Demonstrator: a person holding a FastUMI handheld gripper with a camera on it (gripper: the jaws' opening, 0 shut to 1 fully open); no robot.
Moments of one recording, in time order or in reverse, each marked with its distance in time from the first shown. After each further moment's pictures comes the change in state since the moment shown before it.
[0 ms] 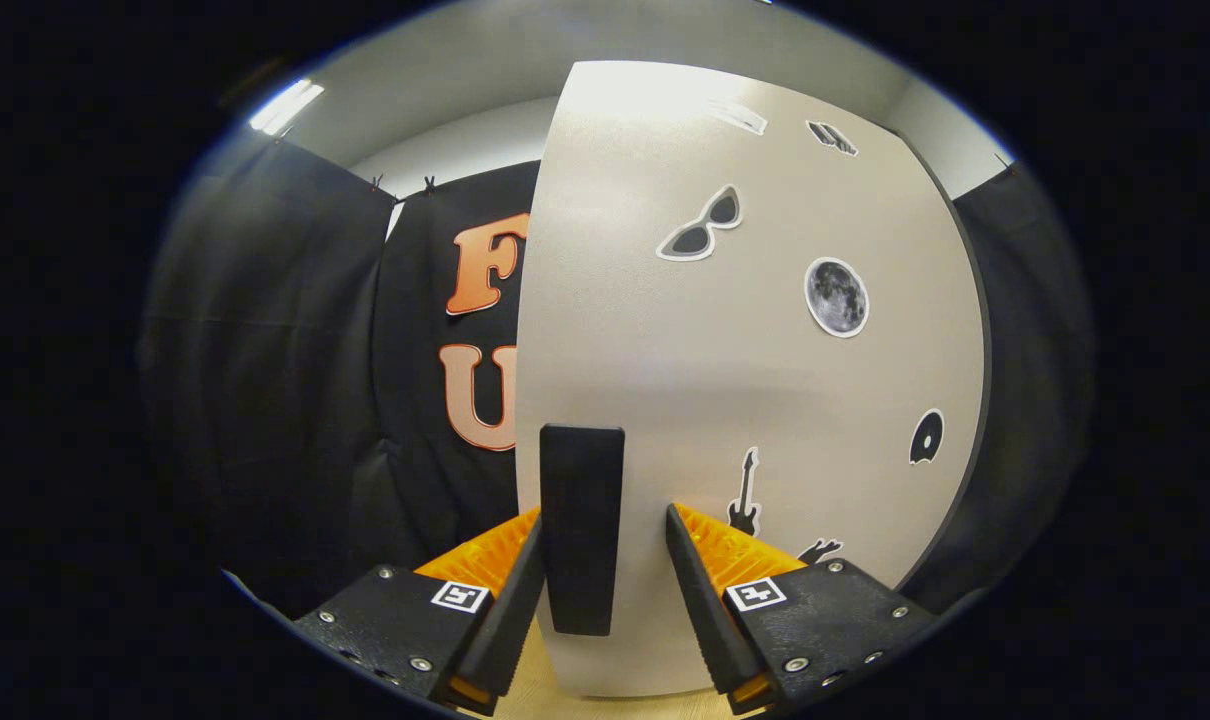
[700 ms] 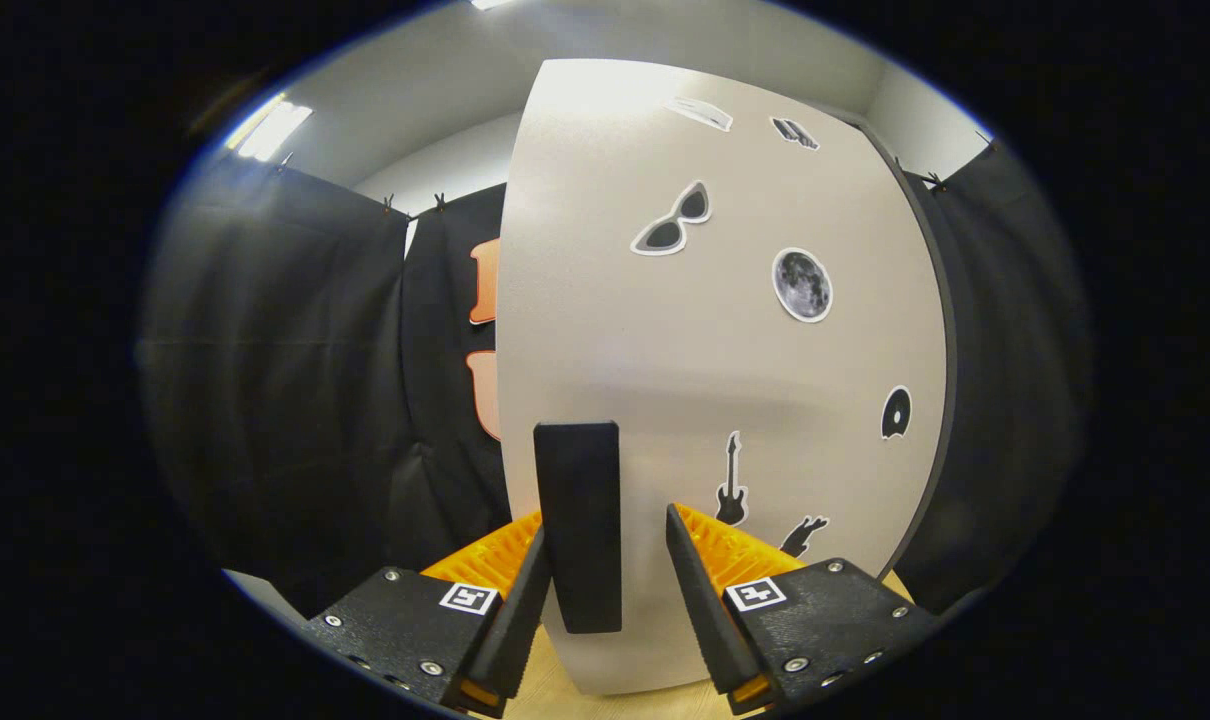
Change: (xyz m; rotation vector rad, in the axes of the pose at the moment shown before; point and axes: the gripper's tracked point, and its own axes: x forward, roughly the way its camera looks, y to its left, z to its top) arm -0.031 0.000 -0.001 0.048 -0.004 0.081
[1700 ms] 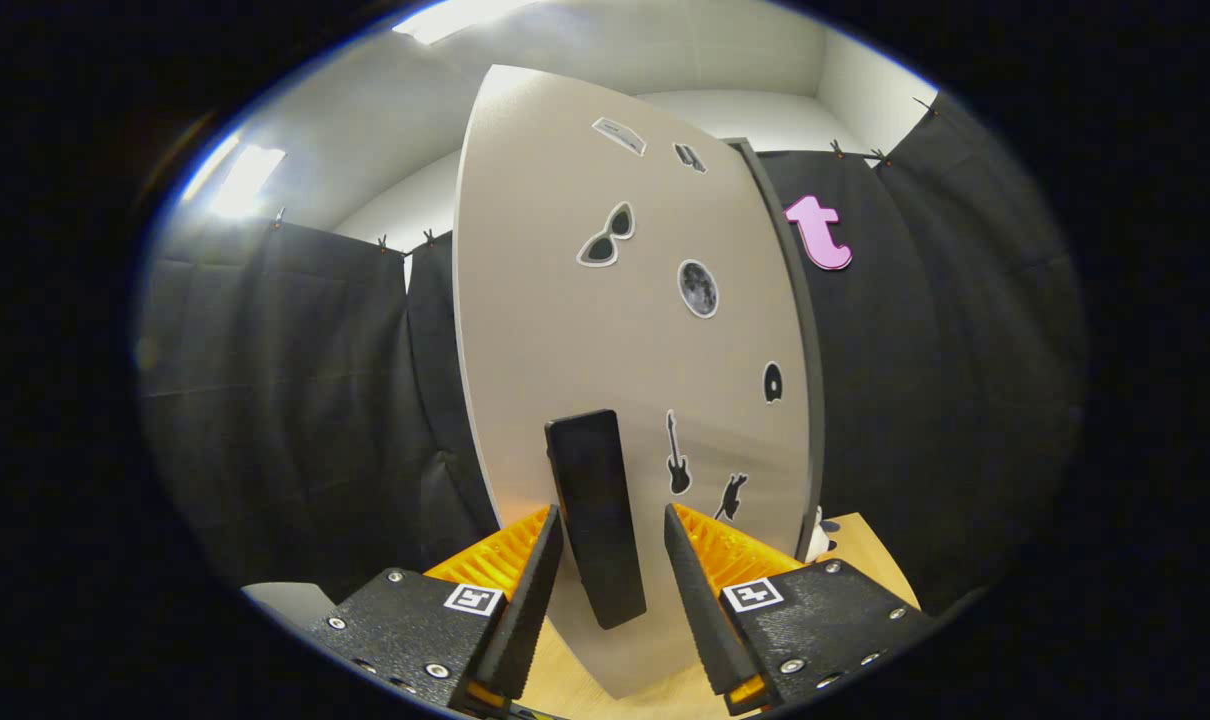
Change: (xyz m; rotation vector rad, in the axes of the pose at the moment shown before) arm -0.116 -0.062 -0.003 0.120 0.006 0.044
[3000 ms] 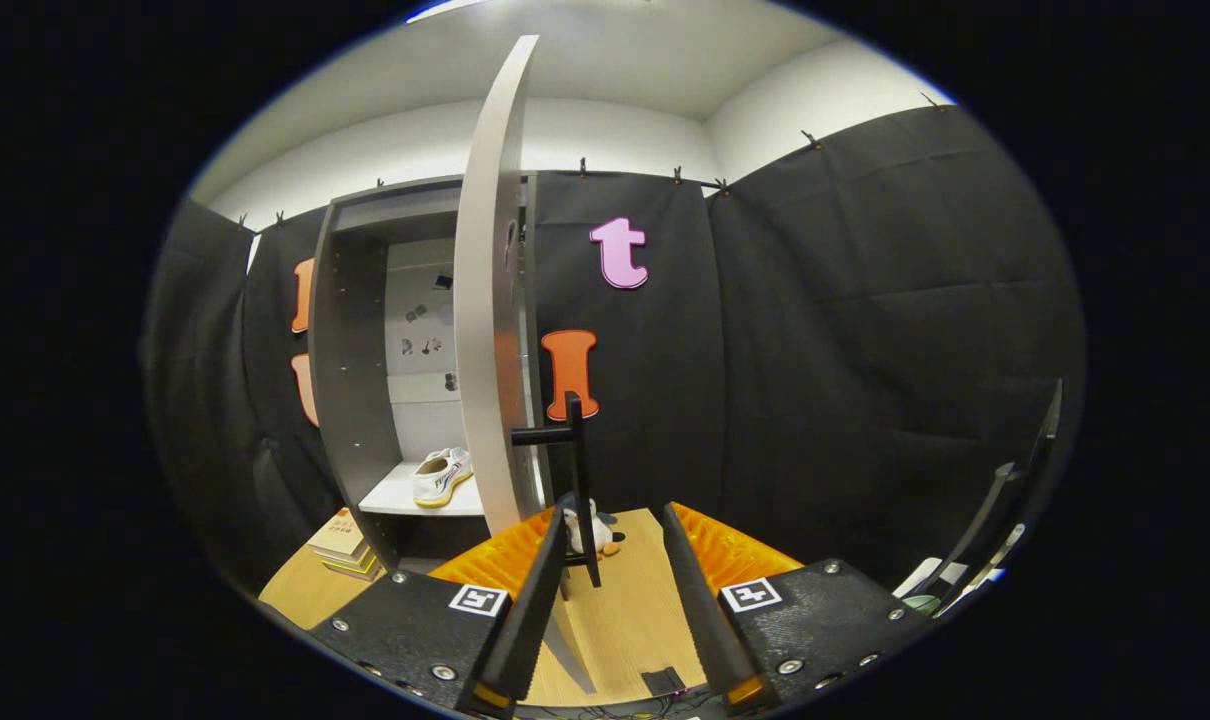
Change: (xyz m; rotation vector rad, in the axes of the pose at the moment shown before) arm -0.153 -0.189 0.025 -0.060 0.017 -0.540
